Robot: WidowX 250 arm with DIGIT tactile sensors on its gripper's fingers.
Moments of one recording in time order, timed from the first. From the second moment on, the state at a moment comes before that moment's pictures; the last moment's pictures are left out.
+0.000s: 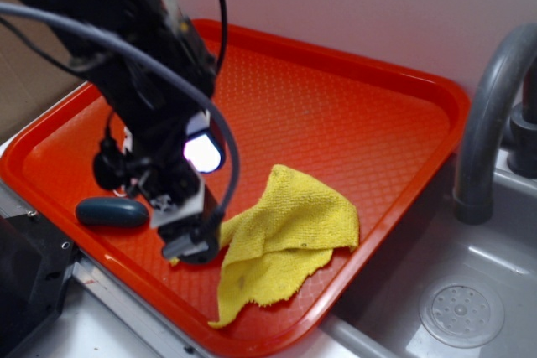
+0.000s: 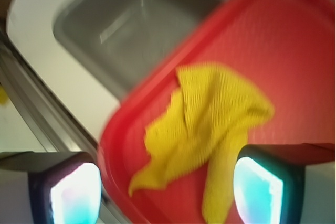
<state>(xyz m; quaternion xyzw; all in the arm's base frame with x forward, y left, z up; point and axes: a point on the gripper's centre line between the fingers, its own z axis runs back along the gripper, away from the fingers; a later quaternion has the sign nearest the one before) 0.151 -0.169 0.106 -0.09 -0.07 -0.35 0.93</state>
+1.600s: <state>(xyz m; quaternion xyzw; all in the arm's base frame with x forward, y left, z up) 0.227 -0.191 0.018 -0.11 -0.03 -0.26 0.96</state>
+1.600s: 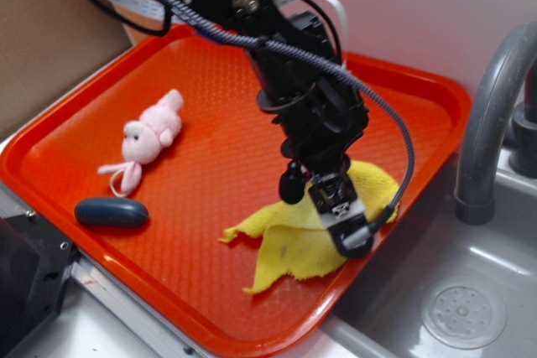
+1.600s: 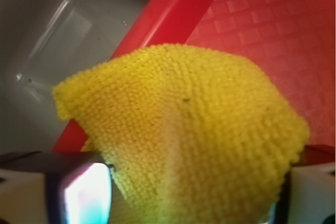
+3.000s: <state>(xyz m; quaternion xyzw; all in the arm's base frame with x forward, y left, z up) 0.167 -0.060 0.175 -0.05 0.03 -0.04 1.00</state>
